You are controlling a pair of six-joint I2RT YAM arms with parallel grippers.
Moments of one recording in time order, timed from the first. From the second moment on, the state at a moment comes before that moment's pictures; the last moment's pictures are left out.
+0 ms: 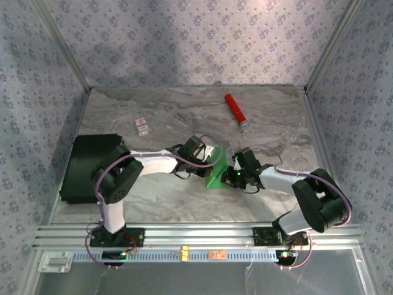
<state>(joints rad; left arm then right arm) -0.84 1.87 1.04 -0.12 0.32 -0.36 0.52 1.43 0.51 -0.09 -0.38 0.82</state>
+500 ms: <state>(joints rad) -0.84 1.90 1.05 -0.12 0.32 -0.35 0.51 1.44 0.51 -0.09 -0.39 0.81</state>
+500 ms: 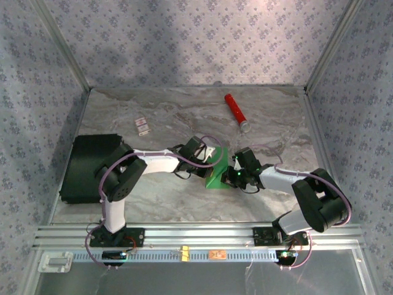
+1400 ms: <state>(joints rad) -0.84 1.90 1.05 -0.12 0.33 -0.34 0.49 1.49 0.54 0.16 -0.46 0.97</state>
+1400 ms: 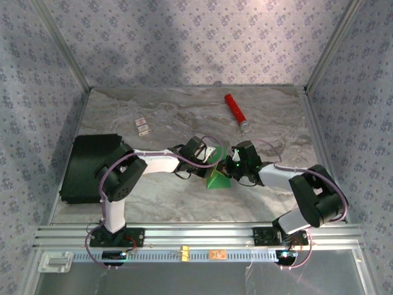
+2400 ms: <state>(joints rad) -0.84 1.91 1.05 -0.11 0.34 -0.34 0.44 1.54 0.57 0.16 -0.46 0.97</state>
